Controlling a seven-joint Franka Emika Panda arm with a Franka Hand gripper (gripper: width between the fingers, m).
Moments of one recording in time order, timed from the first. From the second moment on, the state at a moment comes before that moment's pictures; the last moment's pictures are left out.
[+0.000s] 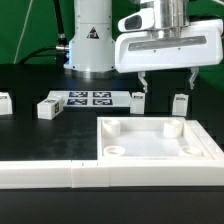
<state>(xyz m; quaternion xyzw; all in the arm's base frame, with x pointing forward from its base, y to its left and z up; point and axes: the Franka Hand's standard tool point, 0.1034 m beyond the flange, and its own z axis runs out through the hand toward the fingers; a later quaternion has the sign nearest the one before) 0.431 0.146 0.057 -0.98 0.16 -0.05 0.07</state>
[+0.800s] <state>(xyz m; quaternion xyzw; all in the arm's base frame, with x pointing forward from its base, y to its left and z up) 0.419 0.157 0.053 -0.98 0.18 0.06 0.06</state>
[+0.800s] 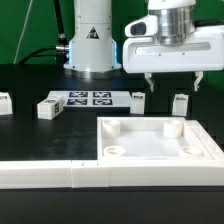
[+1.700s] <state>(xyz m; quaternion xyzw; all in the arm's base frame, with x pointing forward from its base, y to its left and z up) 0.399 0.167 0.033 -0.90 0.15 0.39 0.09</state>
